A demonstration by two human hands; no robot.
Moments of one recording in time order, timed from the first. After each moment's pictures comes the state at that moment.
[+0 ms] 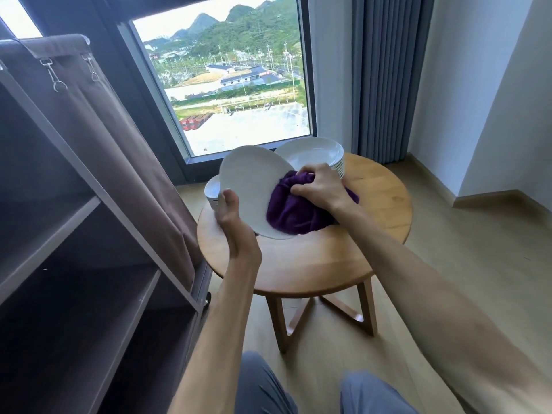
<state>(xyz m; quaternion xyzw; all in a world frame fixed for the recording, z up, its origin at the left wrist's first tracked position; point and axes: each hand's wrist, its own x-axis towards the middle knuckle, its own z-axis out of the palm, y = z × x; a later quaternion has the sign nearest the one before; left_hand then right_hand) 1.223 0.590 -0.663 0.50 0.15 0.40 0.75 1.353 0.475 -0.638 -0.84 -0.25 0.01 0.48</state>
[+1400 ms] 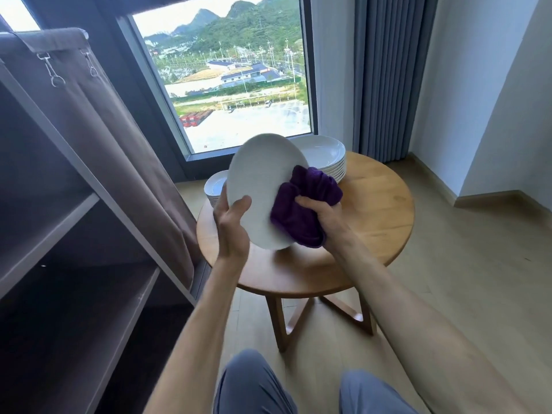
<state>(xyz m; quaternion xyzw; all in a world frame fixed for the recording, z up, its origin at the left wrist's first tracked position) 1.208 0.605 -0.653 0.61 0.10 0.36 0.70 1.325 0.481 -0.700 -0.46 -0.06 0.18 0.87</state>
